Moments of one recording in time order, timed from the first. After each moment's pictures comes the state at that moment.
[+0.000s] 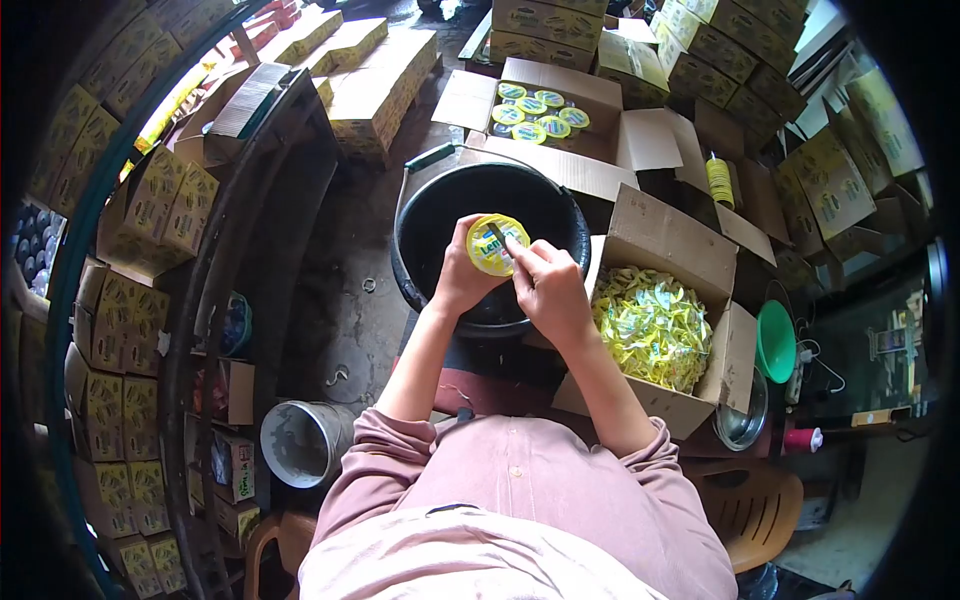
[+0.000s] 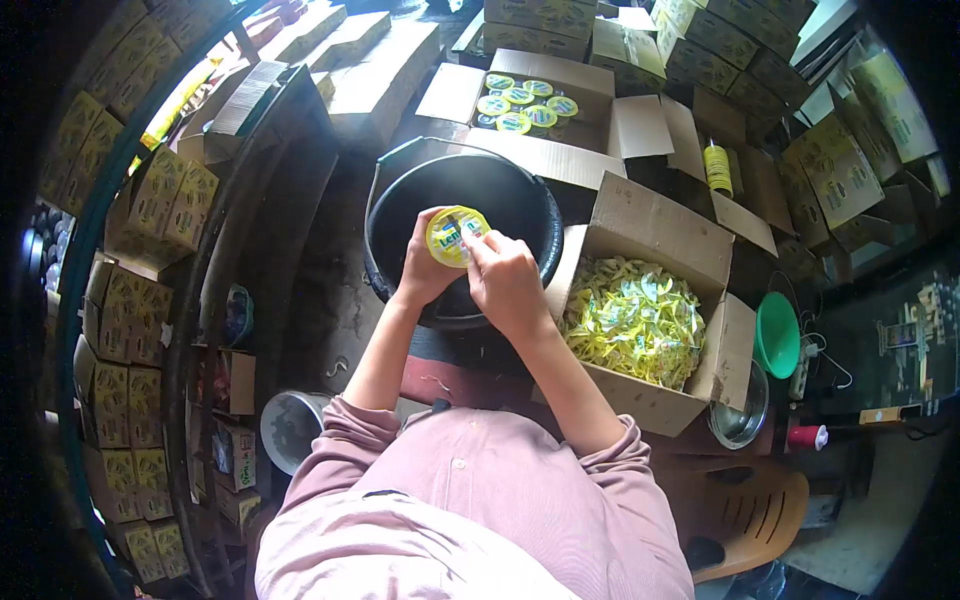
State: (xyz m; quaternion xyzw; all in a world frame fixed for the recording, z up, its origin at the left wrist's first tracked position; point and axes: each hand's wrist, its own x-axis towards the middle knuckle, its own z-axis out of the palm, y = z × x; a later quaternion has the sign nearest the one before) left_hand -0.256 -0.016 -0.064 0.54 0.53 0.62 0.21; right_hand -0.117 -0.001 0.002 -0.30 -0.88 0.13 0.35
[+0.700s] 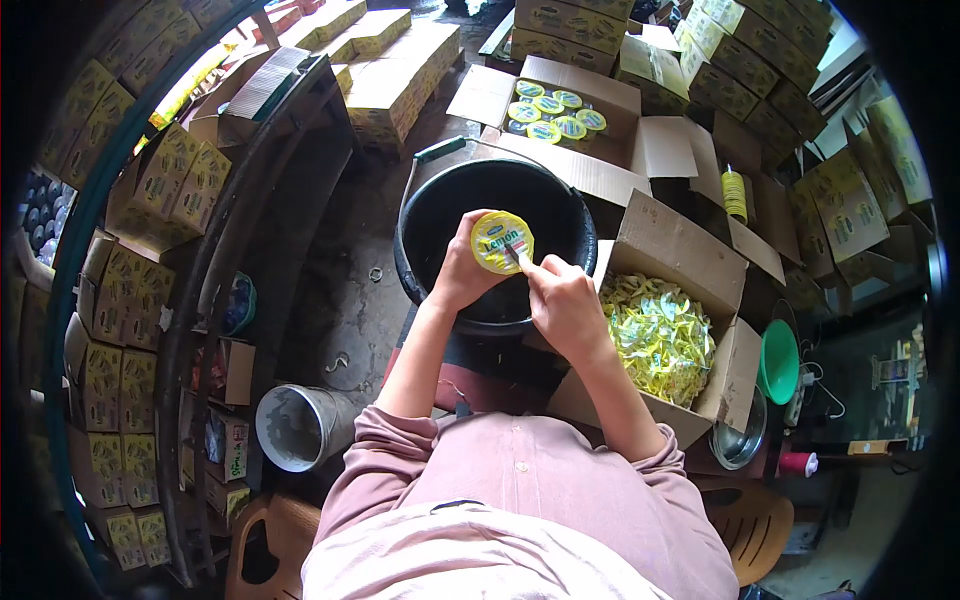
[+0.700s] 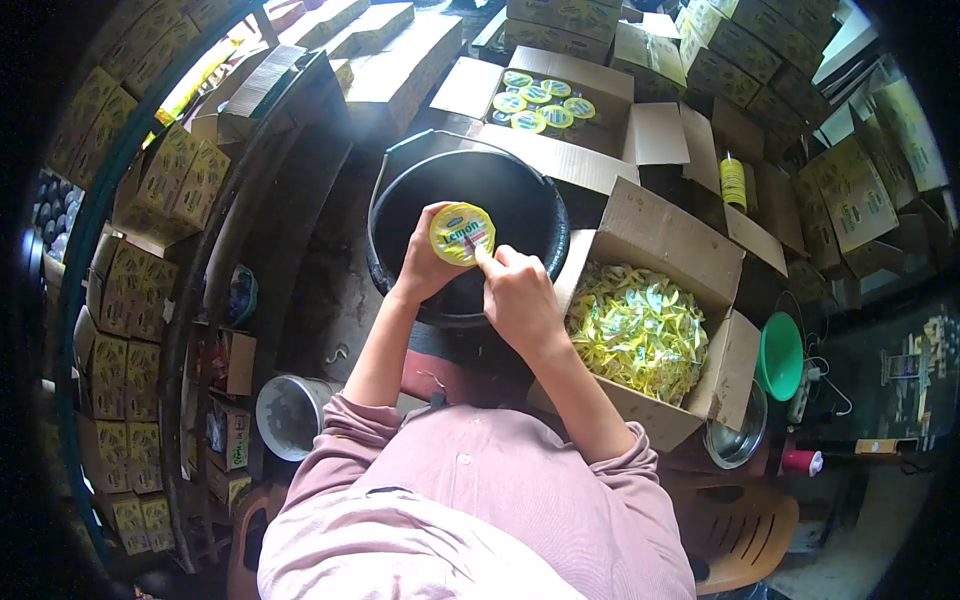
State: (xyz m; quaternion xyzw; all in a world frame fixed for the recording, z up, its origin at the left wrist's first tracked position) left_hand -0.256 -0.016 -0.062 0.55 0.56 0.60 0.18; right_hand -0.094 -0.003 0.003 -0.29 -0.91 0.16 0.24
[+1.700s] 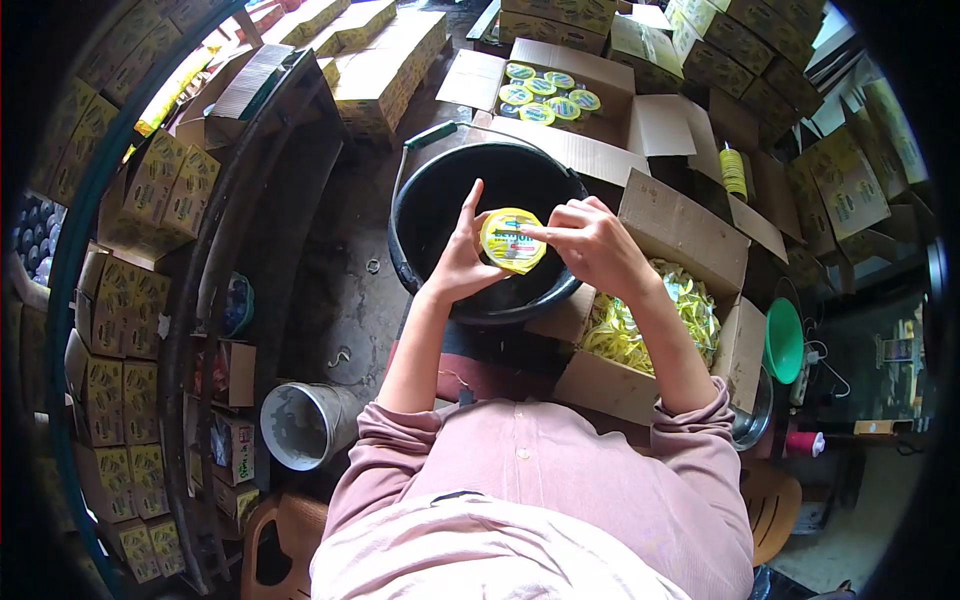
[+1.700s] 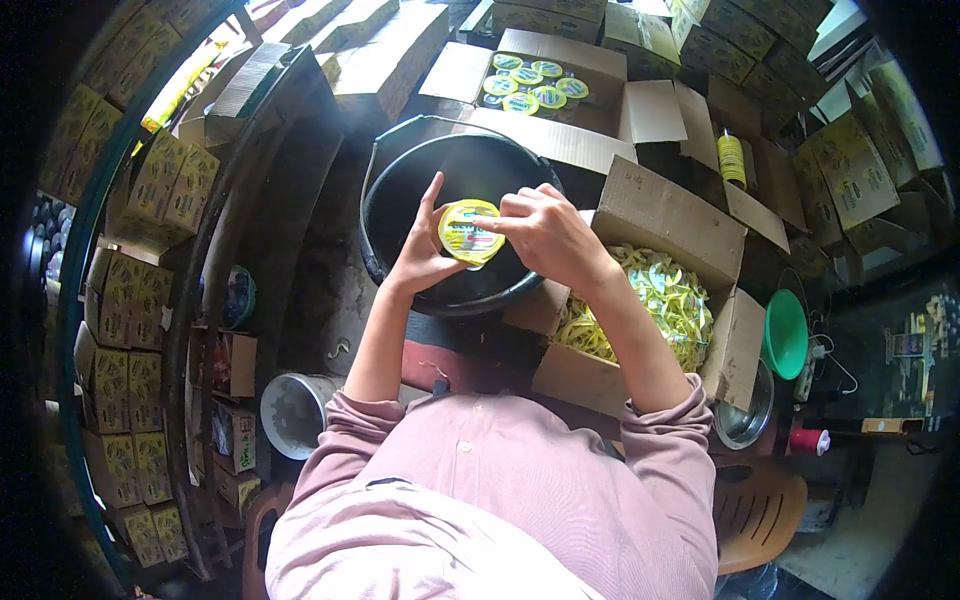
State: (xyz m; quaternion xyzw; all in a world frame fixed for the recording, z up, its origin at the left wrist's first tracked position) left_hand -0.256 -0.020 -0.064 0.53 0.43 0.61 0.39; right_hand -0.082 0.063 0.019 -0.09 -0.96 0.08 0.24
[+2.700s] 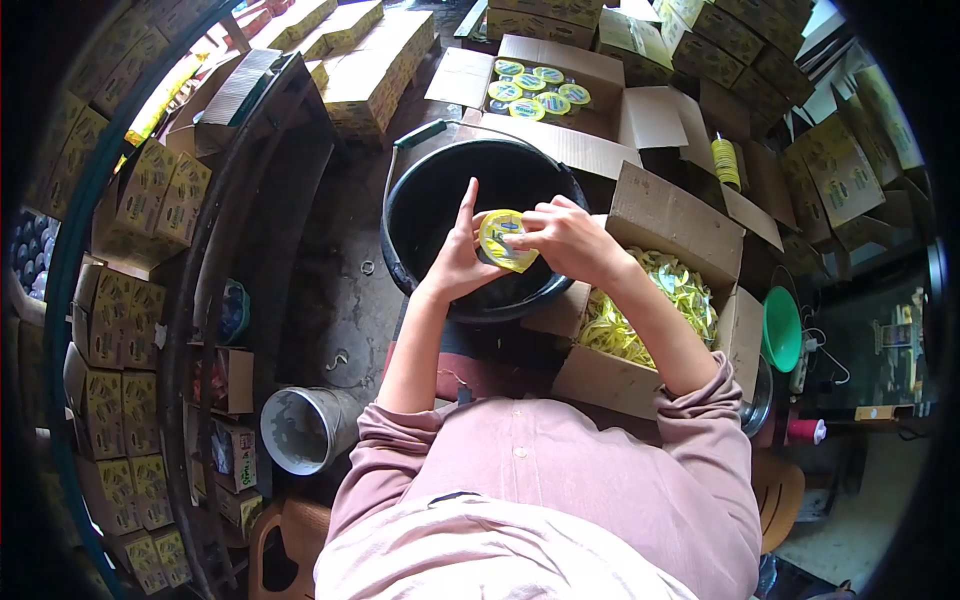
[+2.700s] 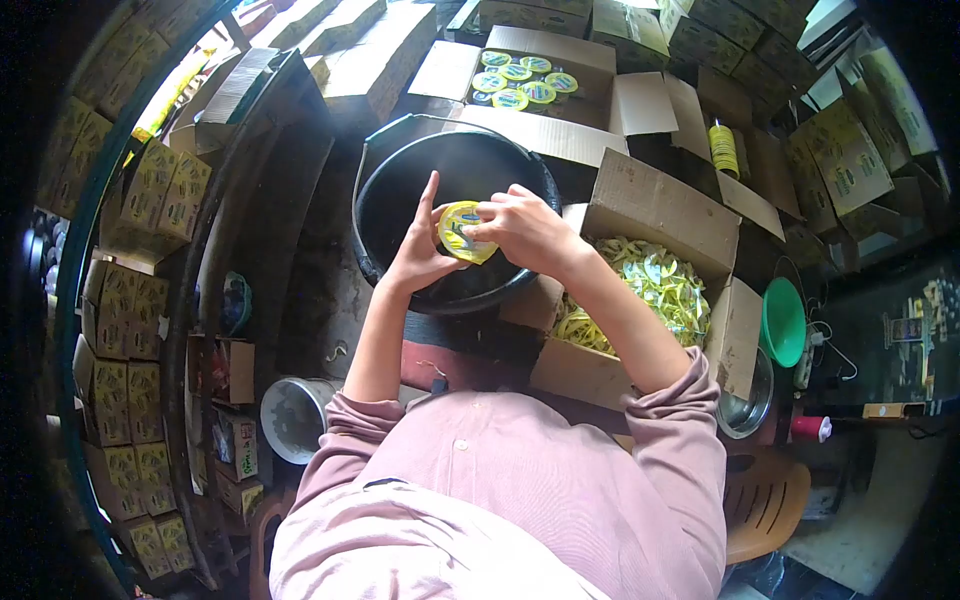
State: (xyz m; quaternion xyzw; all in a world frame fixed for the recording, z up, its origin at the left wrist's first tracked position) left_hand -0.256 -0.019 -0.066 0.58 0.47 0.57 0.34; right_hand -0.096 0.070 -0.006 -0.05 -0.99 0.00 0.13
